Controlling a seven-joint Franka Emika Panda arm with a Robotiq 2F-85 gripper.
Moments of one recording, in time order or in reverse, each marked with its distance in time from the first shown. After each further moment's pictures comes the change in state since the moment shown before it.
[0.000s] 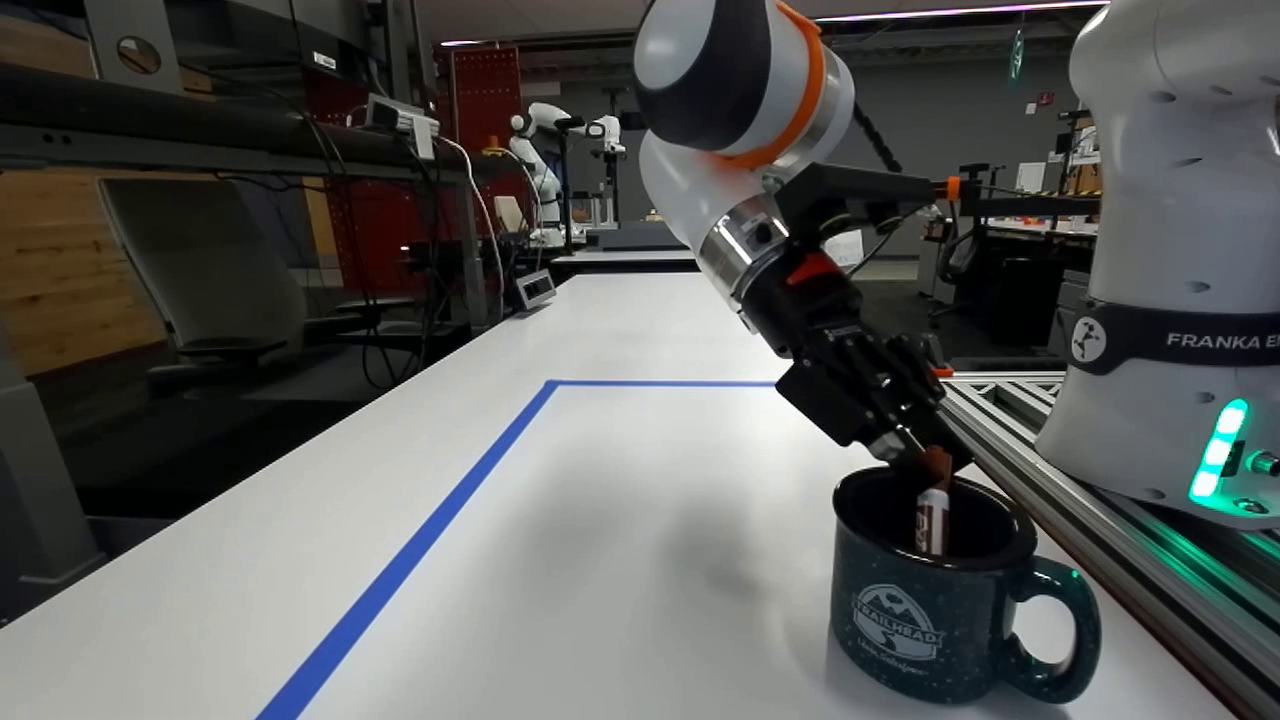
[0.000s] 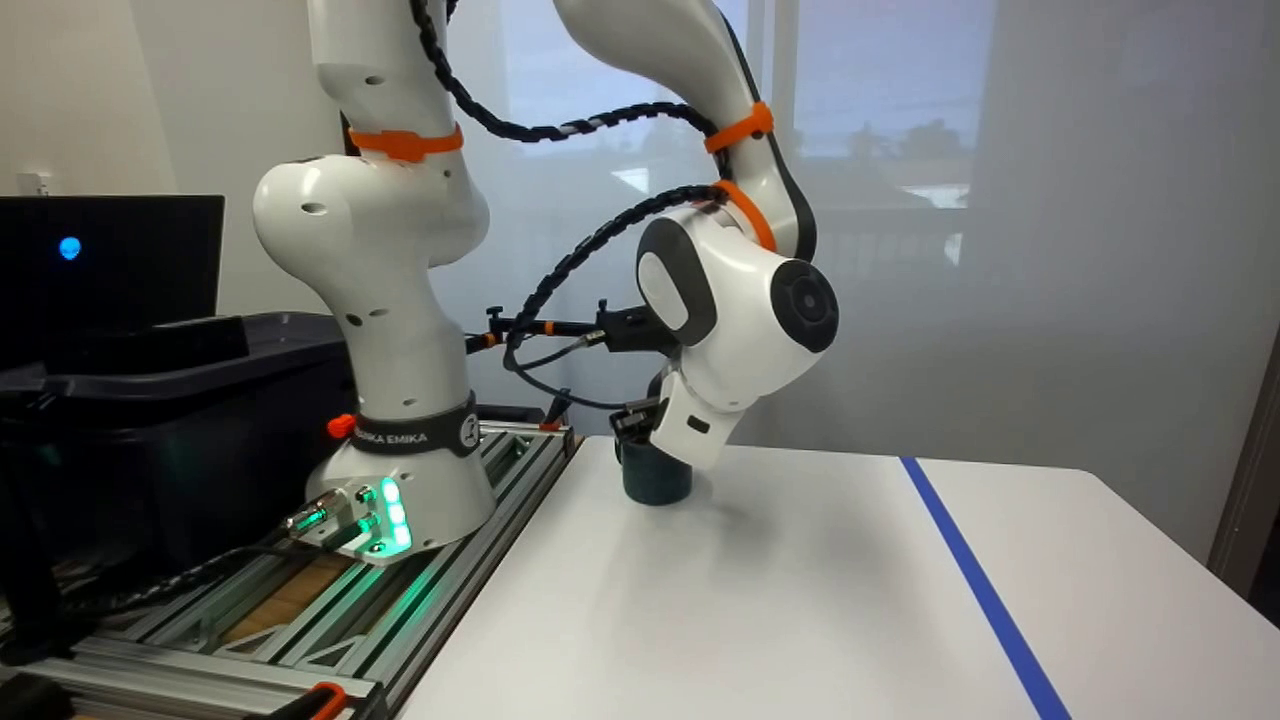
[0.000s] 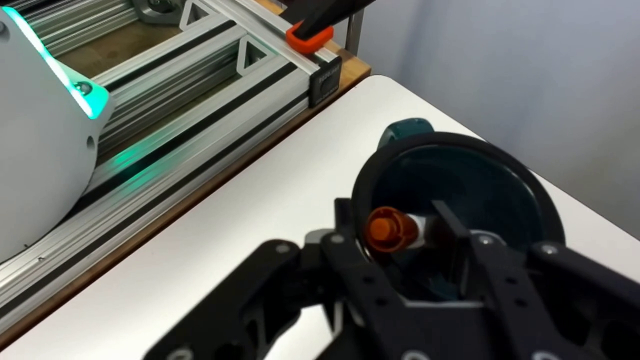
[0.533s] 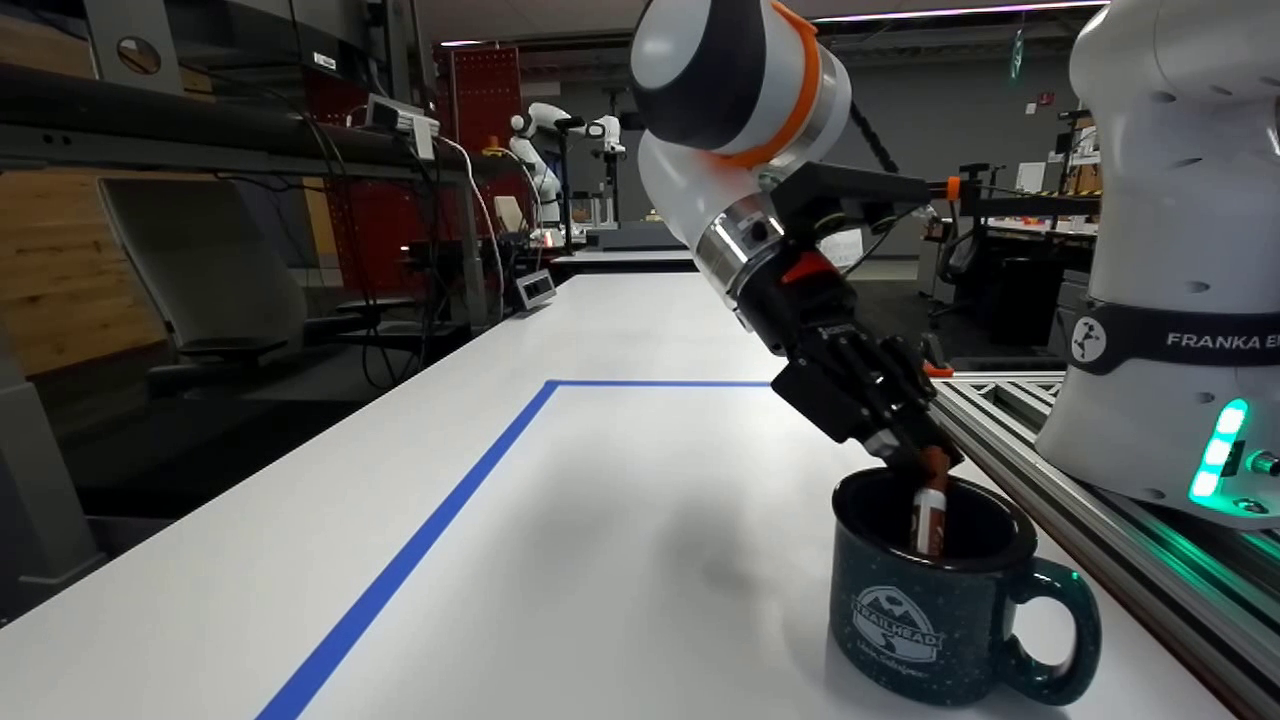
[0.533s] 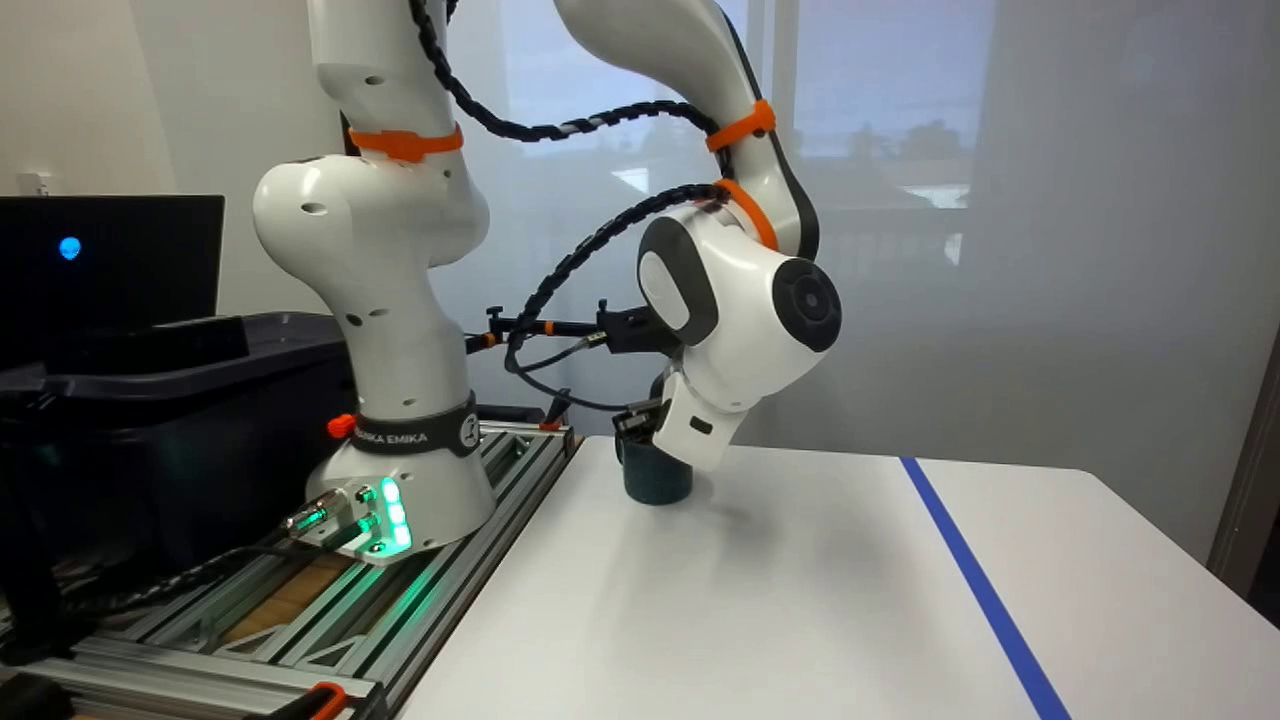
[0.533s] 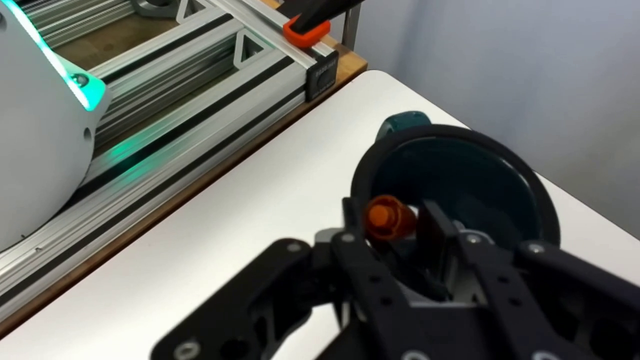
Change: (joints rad) arm -0.001 0.000 -0.008 0.005 0.000 0.002 -0.010
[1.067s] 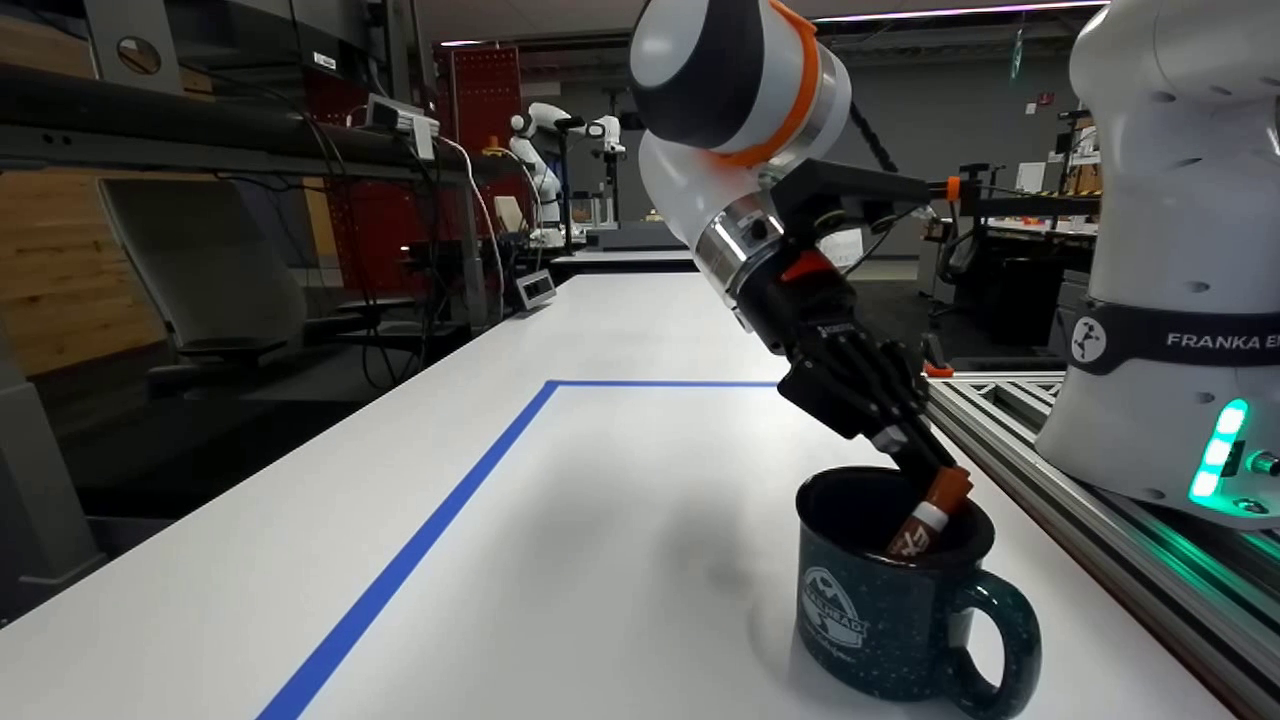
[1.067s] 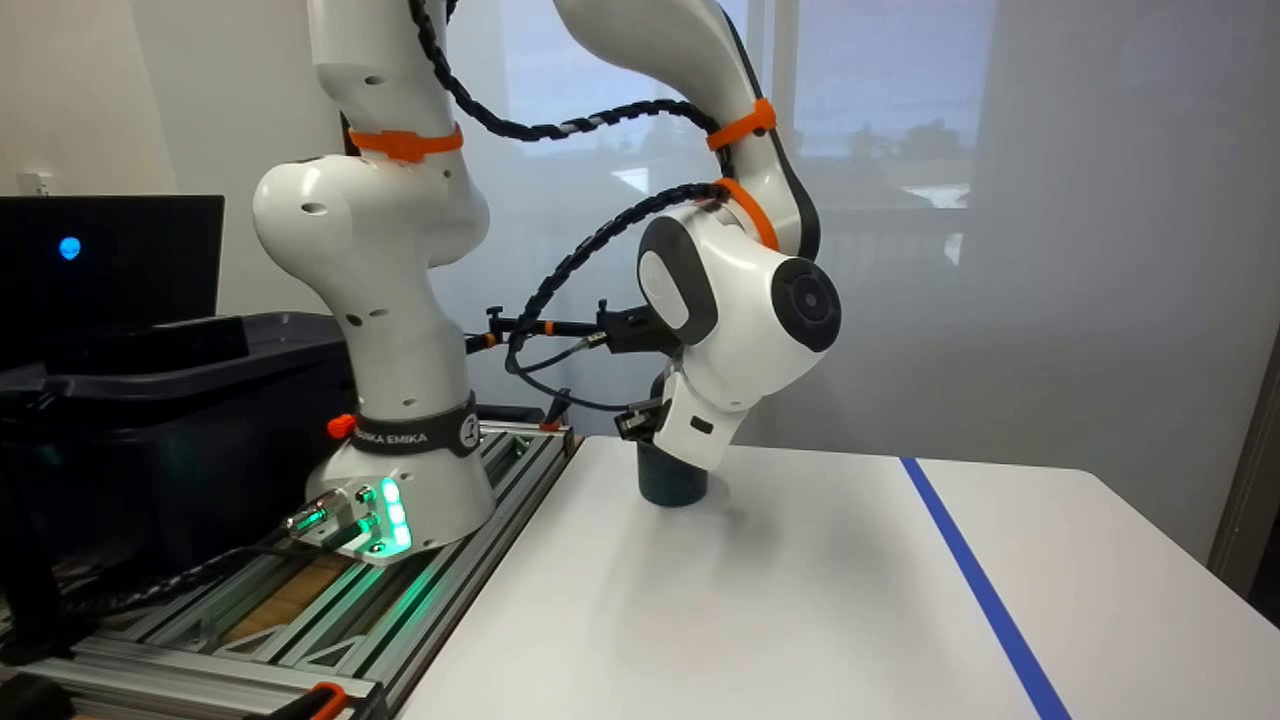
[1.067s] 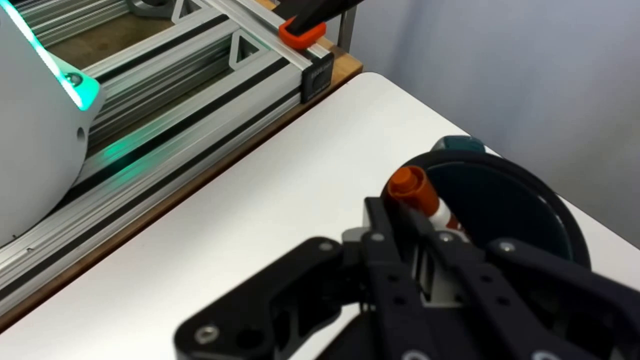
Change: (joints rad) arm 0.000 -0.002 0.000 0.000 0.011 -0.003 -0.015
